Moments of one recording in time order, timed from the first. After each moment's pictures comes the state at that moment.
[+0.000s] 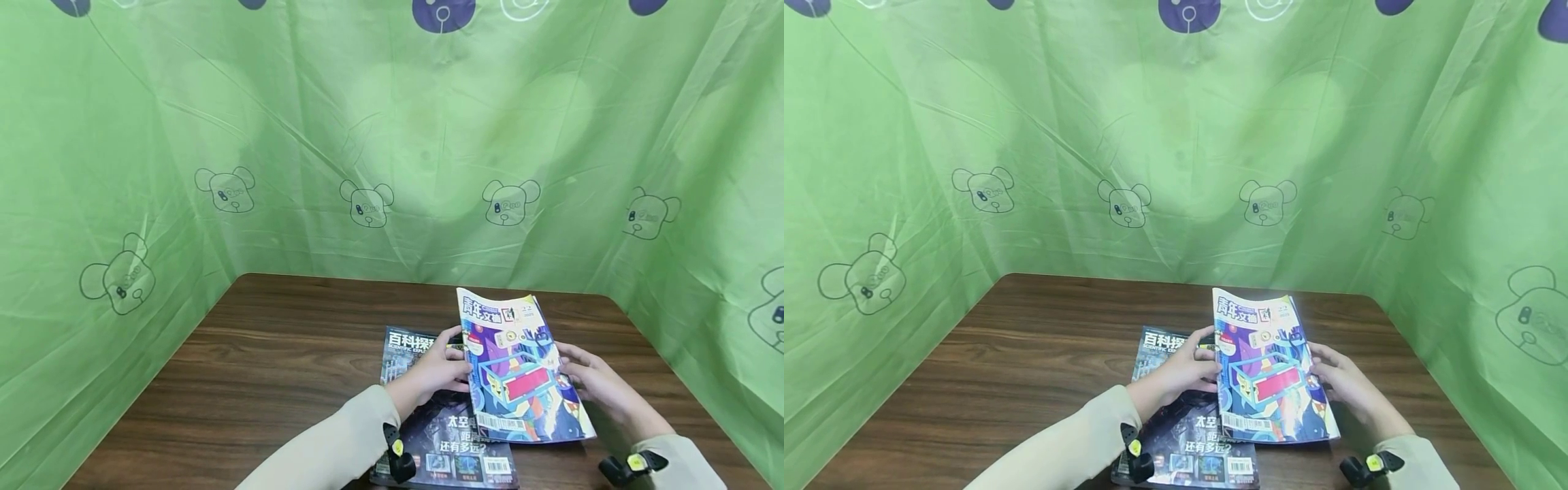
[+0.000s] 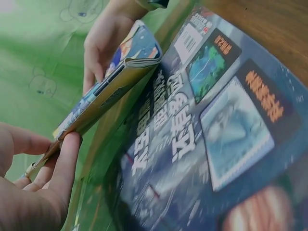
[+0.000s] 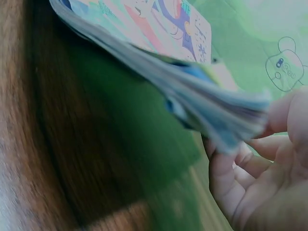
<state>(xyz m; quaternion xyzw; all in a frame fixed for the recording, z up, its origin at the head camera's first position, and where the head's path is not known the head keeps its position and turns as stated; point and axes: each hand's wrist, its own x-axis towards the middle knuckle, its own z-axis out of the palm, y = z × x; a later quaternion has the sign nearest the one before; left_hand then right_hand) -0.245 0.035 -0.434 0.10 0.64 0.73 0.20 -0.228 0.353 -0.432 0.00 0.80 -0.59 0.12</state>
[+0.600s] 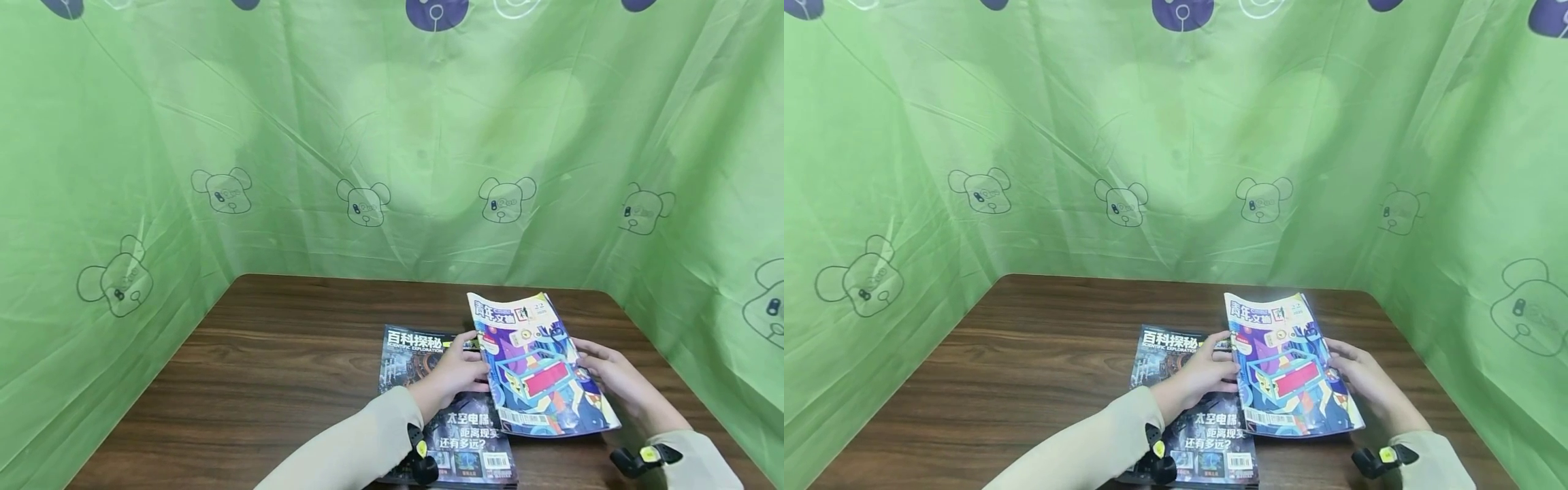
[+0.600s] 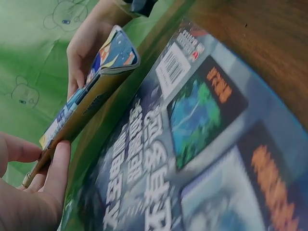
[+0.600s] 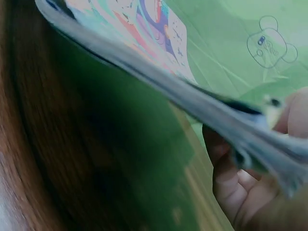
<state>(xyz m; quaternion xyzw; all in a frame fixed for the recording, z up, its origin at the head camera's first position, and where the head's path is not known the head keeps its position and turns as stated) -0.239 0.076 -0.441 0.06 0.64 0.75 0.17 -0.225 0.380 -0.426 0.02 0.80 -0.59 0.10</state>
